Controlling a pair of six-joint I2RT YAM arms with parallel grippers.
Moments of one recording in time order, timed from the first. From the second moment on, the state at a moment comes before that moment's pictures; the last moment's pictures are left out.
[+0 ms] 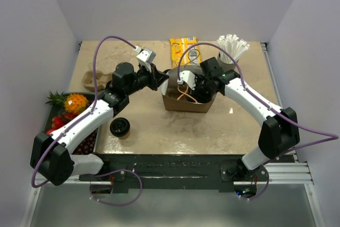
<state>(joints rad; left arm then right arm) -0.54 1.27 0.98 0.15 0.31 -0.28 0.48 1.56 1.29 -0.76 -0.28 -0.77</state>
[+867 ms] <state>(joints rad) -0.54 1.32 1.05 0.11 0.33 -0.22 0.47 1.56 1.36 -0.84 -0.31 -0.74</state>
